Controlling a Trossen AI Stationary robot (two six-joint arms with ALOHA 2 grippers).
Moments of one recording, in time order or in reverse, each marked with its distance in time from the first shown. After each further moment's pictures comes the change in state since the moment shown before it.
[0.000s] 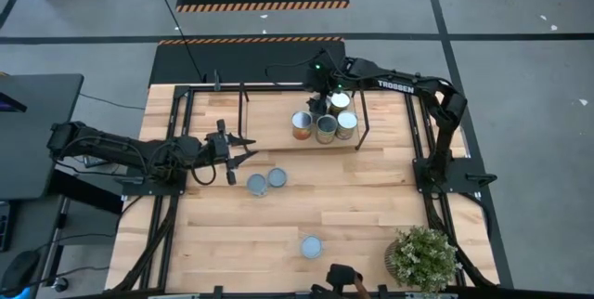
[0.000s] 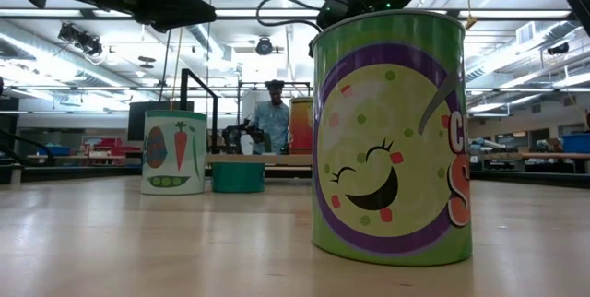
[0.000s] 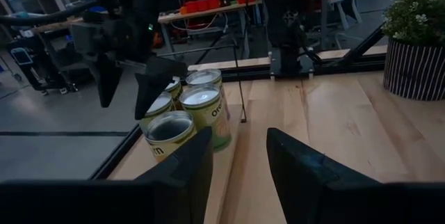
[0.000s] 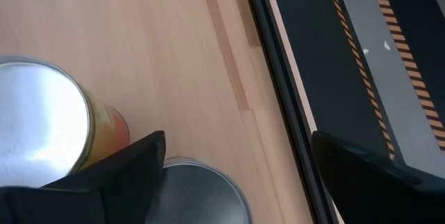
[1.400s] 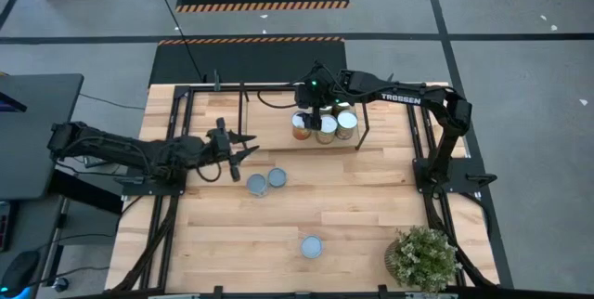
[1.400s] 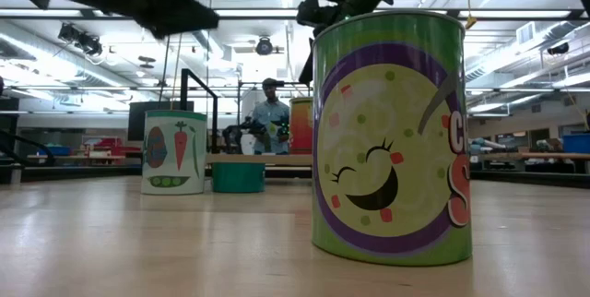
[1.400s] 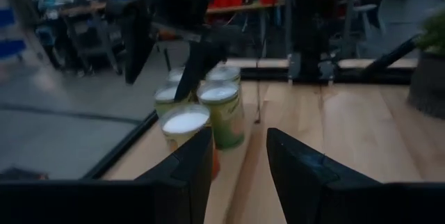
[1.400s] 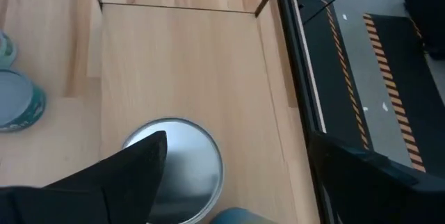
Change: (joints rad) left arm 0.020 0.039 0.000 0.026 -0.068 -0.093; right arm 0.169 -0.064 0.000 0.042 0.035 -0.029
